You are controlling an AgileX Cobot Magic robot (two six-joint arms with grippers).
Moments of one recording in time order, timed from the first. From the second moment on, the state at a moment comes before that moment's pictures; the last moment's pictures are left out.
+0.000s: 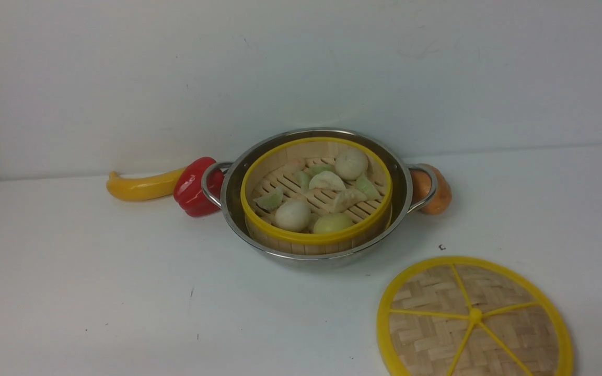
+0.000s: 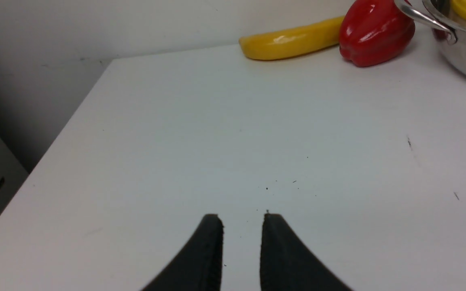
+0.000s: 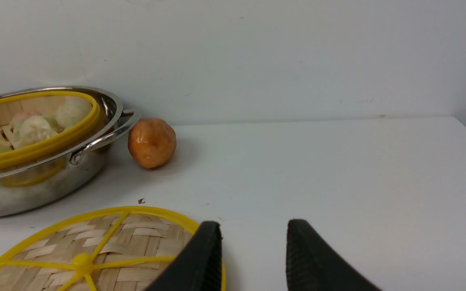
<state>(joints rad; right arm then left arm) 0.08 0.00 0.01 -0.20 0.33 0.28 0.19 0.00 0.01 -0.07 0.35 0.19</state>
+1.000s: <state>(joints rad) 0.08 0.00 0.01 -0.20 0.33 0.28 0.11 0.00 0.01 -0.07 0.34 0.17</state>
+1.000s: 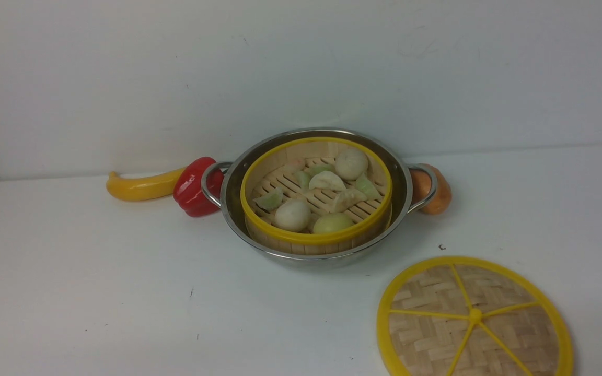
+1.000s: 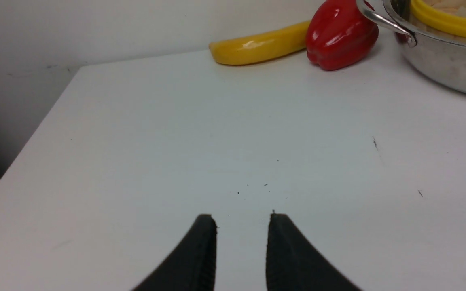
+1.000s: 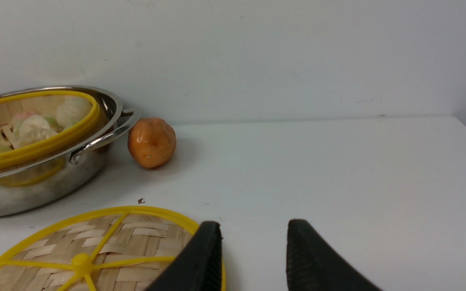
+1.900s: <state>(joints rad) 0.08 0.00 0.01 -0.20 0.33 0.28 0.07 0.00 0.01 -0.07 0.34 0.17</state>
